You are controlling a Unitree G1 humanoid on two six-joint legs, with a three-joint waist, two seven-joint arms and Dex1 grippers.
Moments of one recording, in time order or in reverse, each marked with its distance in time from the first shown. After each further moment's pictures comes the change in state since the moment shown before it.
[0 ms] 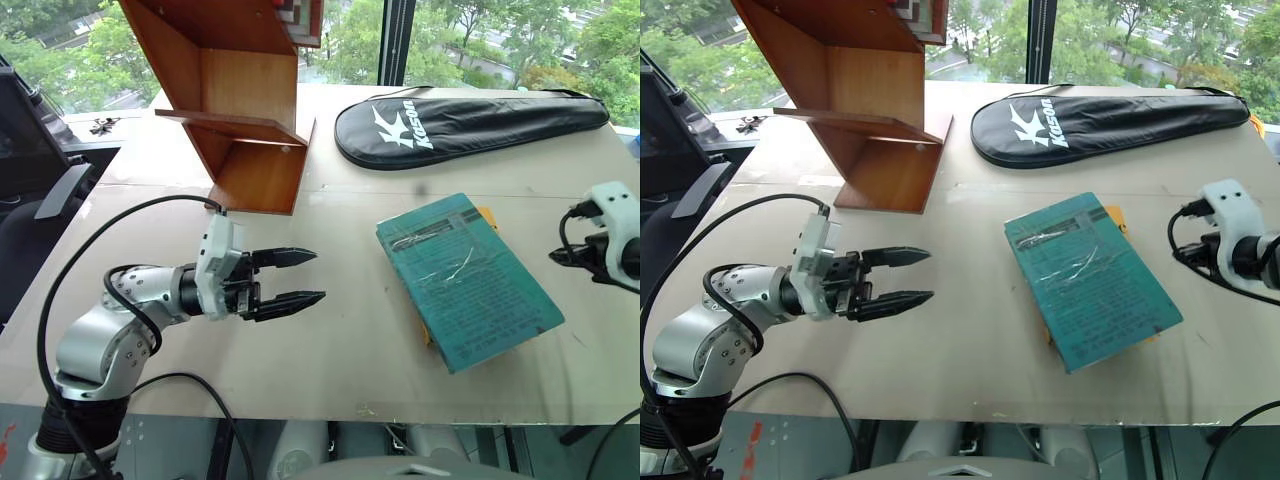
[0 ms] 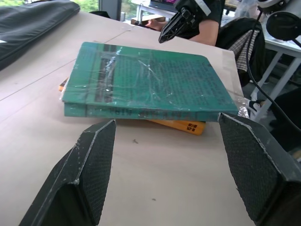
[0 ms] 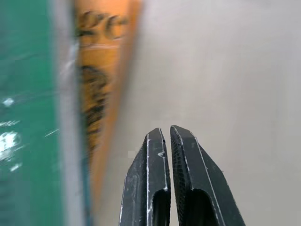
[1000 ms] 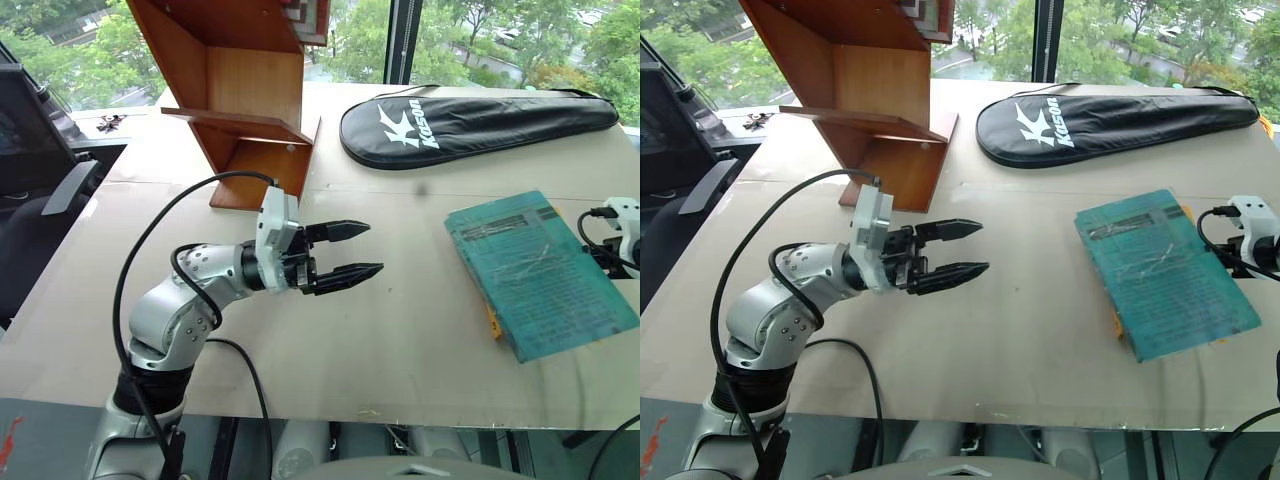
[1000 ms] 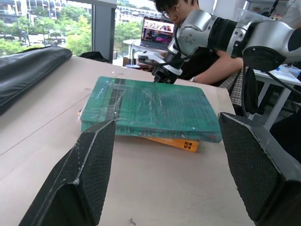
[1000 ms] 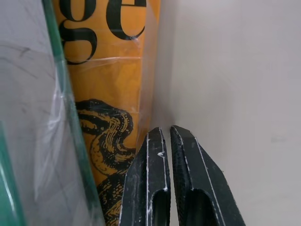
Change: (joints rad) left arm -0.216 -0.197 -0.158 -0.020 0.008 0.059 0.179; right arm -0.353 -0.031 0.297 0.996 -0.240 -0.438 0.232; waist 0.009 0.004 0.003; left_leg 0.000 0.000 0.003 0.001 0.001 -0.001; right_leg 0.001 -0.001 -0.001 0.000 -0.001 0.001
